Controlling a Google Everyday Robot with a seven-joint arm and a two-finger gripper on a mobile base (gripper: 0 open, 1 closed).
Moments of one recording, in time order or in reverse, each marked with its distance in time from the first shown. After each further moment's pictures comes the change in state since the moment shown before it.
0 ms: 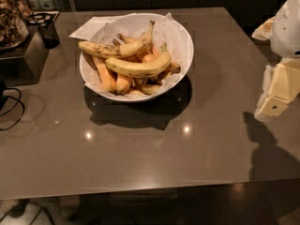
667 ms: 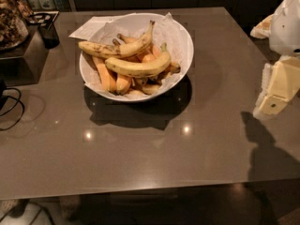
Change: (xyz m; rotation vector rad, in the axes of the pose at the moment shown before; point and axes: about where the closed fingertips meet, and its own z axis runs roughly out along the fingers) arm -0.004 -0.001 -0.002 0.002 -0.007 -0.010
